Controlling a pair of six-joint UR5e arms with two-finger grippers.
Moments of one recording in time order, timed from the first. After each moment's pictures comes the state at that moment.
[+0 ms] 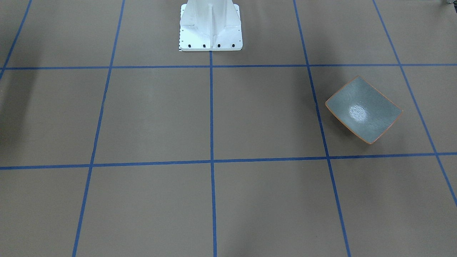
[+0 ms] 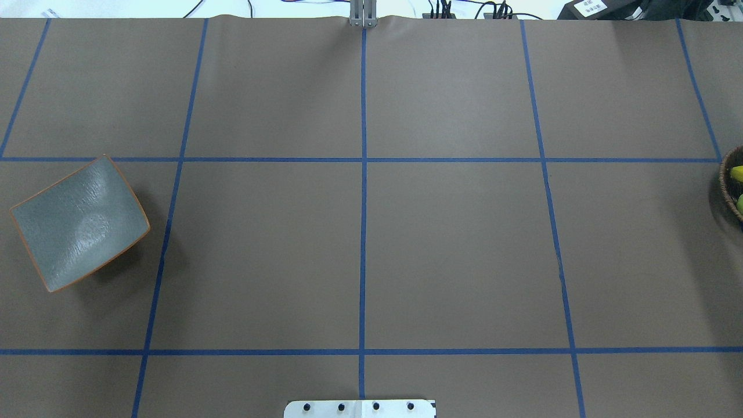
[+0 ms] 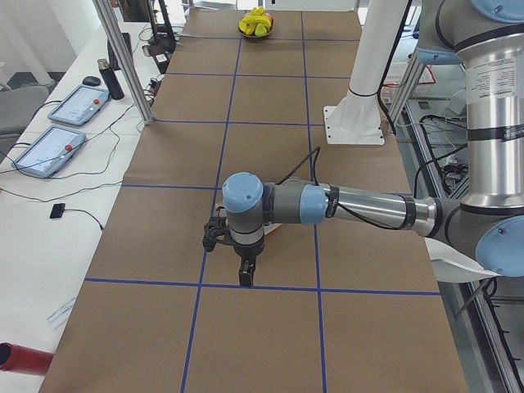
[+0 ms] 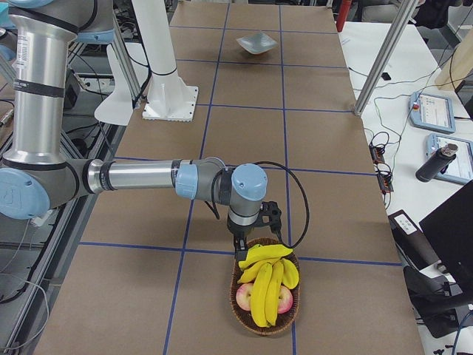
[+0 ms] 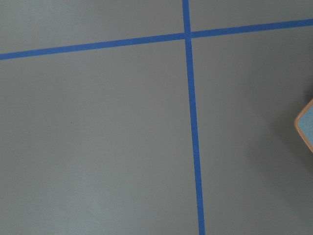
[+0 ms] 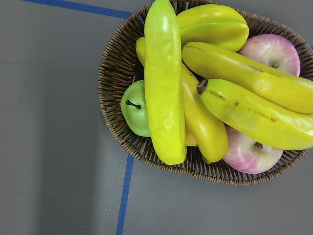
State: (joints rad) left arm -1.56 -1.42 -1.86 -1.42 -2.27 0.11; right arm 1.59 -1.73 1.82 -1.77 2.26 -0.24
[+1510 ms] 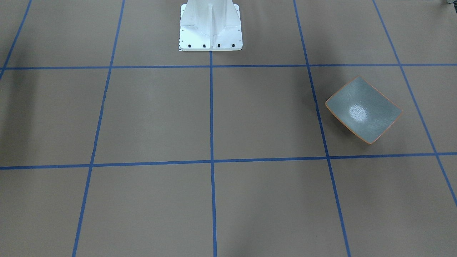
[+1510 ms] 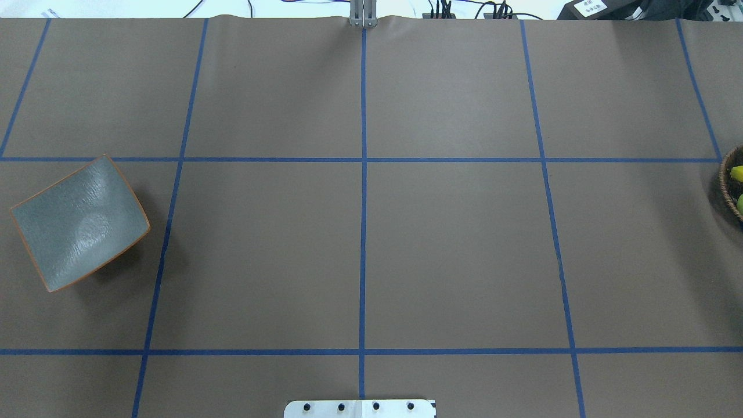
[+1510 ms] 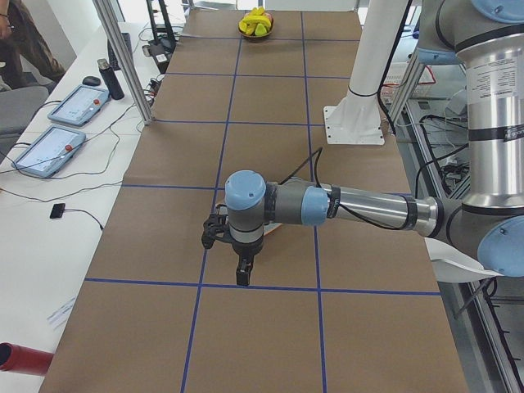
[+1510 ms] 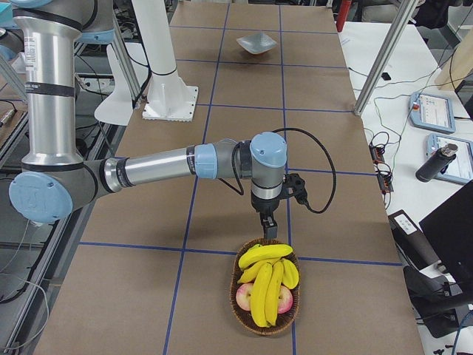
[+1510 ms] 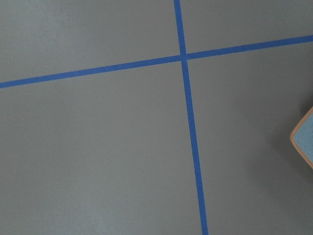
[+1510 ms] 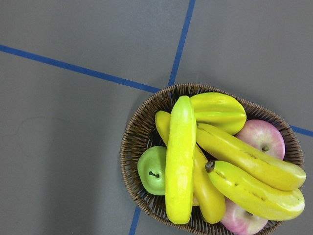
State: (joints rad) left arm -1.56 -1.41 -1.86 -1.48 -2.26 0.10; right arm 1.58 -1.62 1.84 -1.72 2.23 -0.22
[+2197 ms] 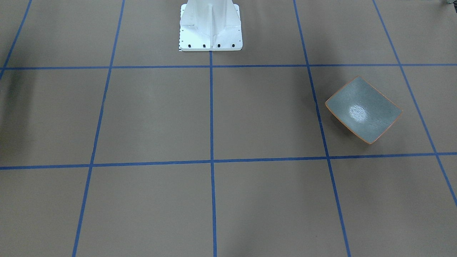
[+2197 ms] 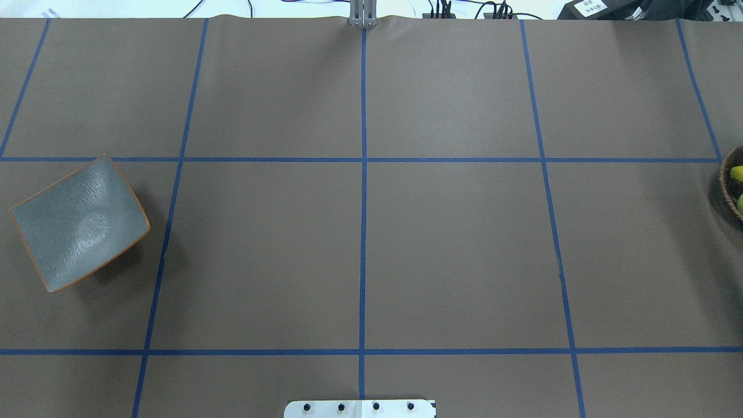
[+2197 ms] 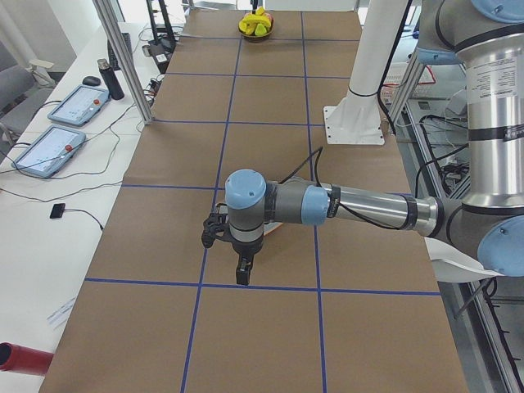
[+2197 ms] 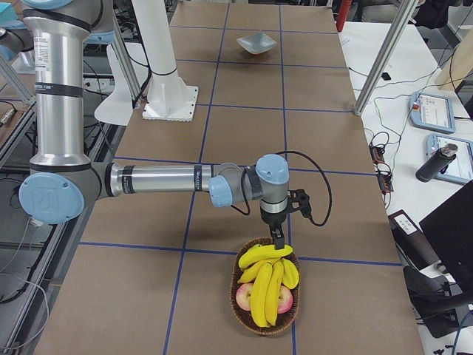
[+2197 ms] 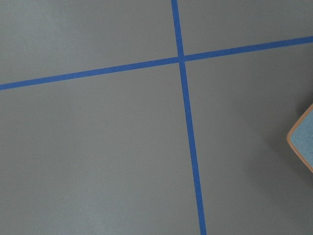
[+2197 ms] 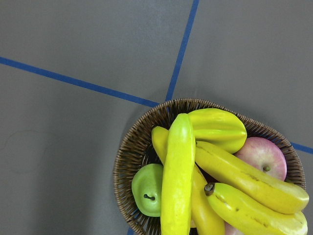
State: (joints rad) left arm -1.56 -1.41 -1.86 -1.48 -2.26 0.10; right arm 1.42 -1.63 1.65 -1.32 2.15 0.11
